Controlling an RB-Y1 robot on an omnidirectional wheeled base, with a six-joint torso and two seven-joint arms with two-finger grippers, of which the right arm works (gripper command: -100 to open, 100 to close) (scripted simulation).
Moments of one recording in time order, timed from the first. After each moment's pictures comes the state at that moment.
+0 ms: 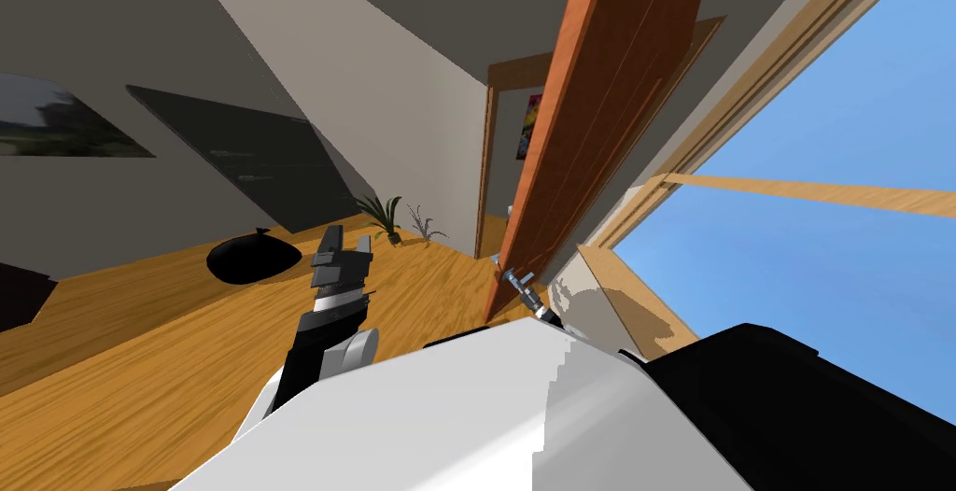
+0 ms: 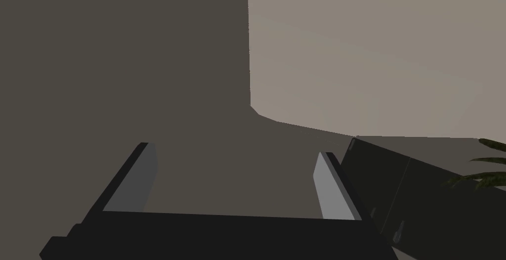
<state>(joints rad) 0.11 -0.52 0.29 -0.61 -0.03 -1.22 -0.43</state>
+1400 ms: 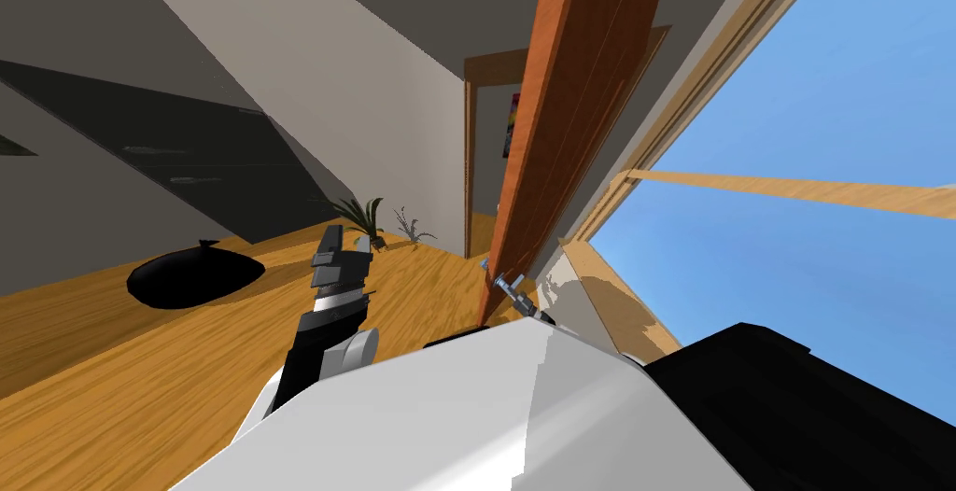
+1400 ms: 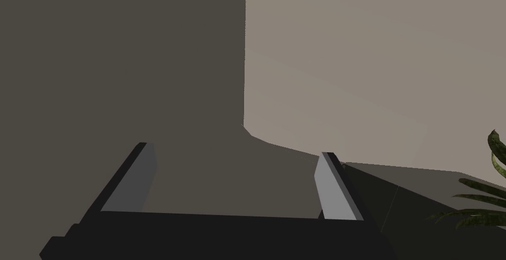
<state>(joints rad) 0.14 -0.51 0.34 -0.68 0.10 -1.28 -0.46</state>
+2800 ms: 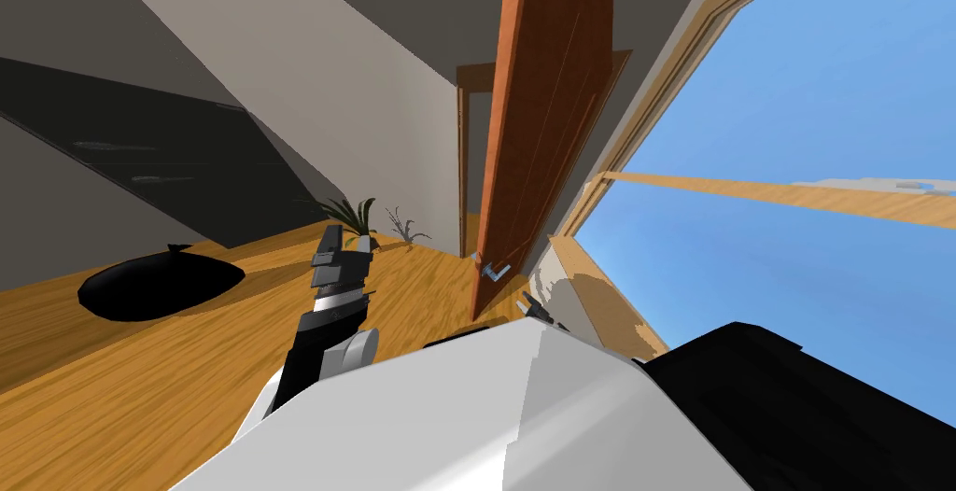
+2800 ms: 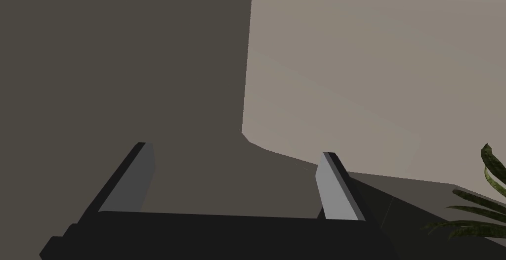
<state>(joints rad) 0.17 -0.55 0.31 -0.52 0.10 -1.46 -0.47</state>
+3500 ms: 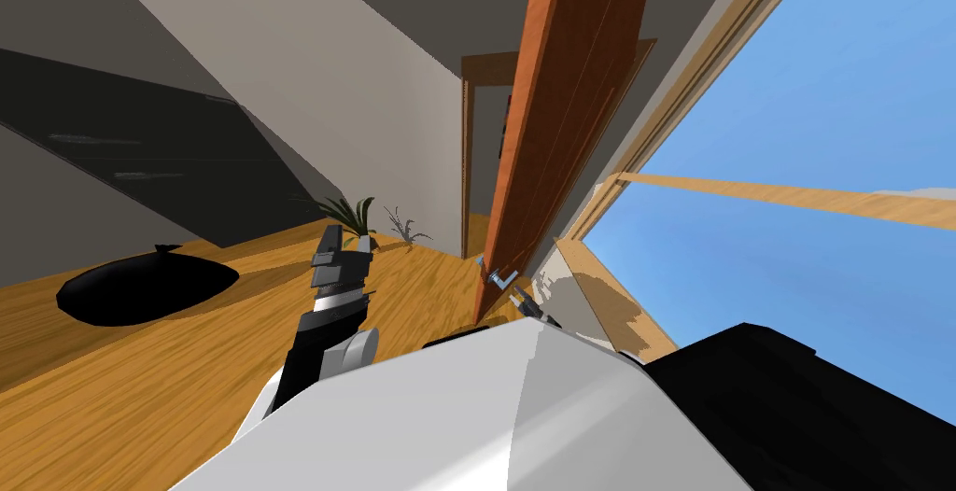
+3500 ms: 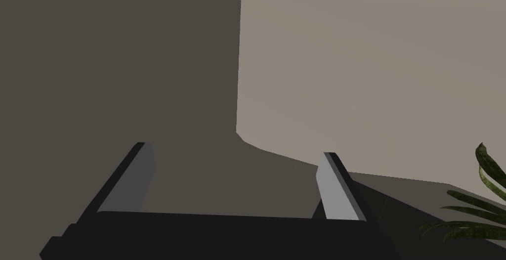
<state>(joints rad) 0.12 -0.50 0.31 -0.54 0.10 -1.37 -0.47</state>
